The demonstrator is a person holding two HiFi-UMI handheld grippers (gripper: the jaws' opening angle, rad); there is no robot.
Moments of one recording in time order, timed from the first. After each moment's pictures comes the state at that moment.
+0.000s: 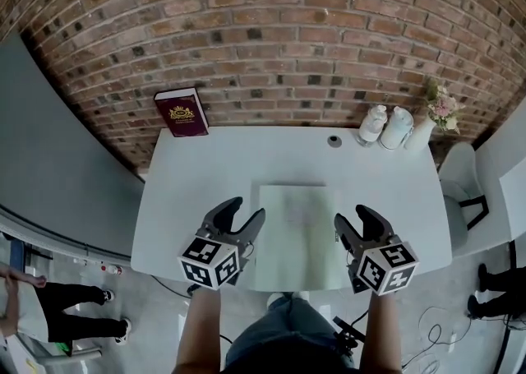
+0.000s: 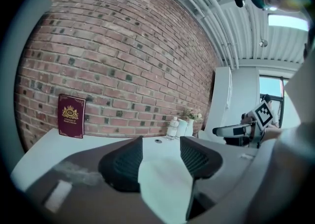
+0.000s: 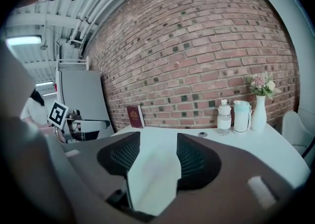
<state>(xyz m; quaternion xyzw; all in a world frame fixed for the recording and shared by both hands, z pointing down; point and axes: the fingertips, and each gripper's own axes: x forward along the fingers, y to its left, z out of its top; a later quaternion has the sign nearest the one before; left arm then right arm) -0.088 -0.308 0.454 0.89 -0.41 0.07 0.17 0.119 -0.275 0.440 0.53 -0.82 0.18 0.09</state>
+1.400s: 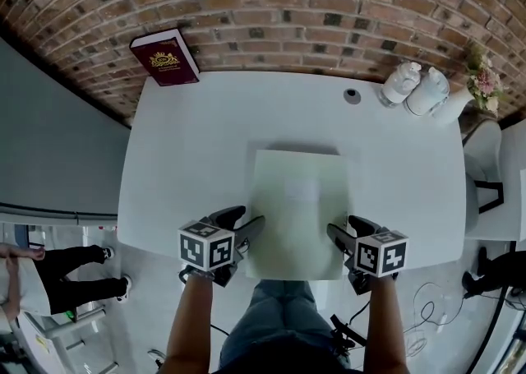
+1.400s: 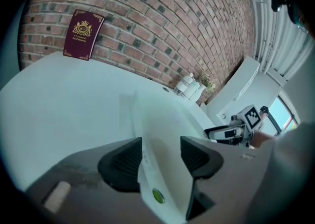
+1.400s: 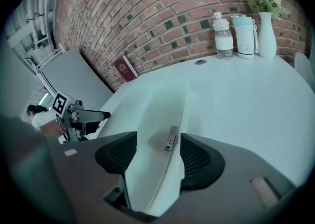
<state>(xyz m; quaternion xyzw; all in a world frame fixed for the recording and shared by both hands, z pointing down) -0.079 -0.270 0.632 0.81 -0.35 0.20 0.43 0.125 -0.246 0.634 0.43 -0.75 0.44 0.24</state>
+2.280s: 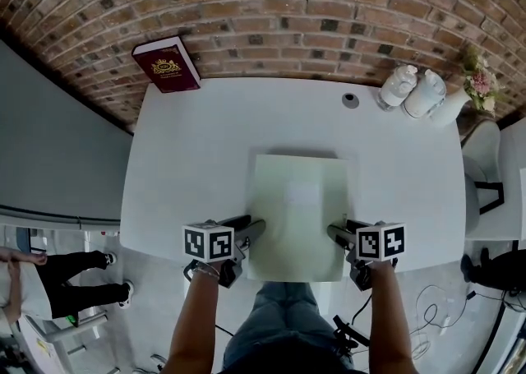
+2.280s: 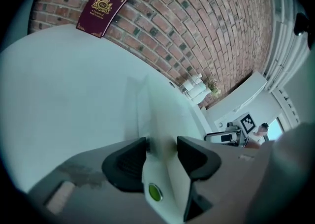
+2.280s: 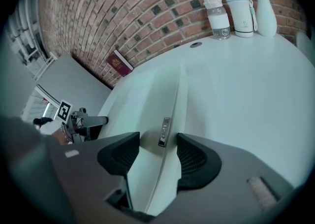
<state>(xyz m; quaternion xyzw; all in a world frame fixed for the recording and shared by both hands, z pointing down) -0.077 -0.263 0.659 0.77 -0.34 0.18 0.51 0.127 -0.242 0.659 0.40 -0.72 0.51 0.26</state>
